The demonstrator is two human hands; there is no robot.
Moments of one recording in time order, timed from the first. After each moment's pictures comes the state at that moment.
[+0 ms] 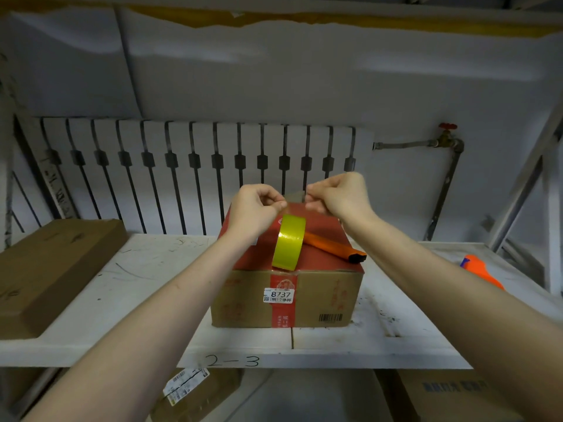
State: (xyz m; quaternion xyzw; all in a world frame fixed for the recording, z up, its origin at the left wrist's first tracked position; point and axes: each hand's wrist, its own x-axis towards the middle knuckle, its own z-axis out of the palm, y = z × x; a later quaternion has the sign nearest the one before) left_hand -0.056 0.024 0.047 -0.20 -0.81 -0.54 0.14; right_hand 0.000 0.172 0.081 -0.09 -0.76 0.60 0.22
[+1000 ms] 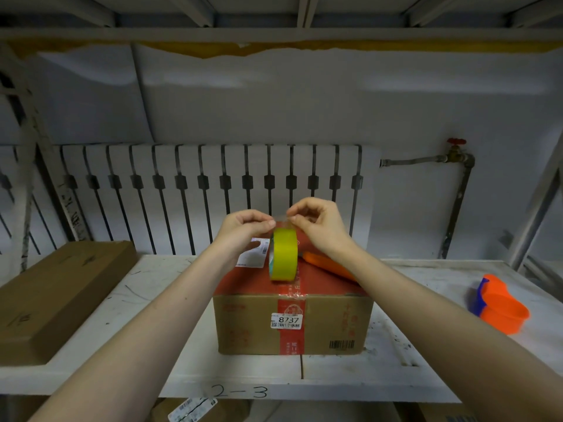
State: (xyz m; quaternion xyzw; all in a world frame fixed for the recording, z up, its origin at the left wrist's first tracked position) left_hand -0.075 -0.005 0.045 -0.17 -0.72 -0.68 -0.03; right_hand -0.047 0.166 0.044 0.15 -0.80 0.51 0.28
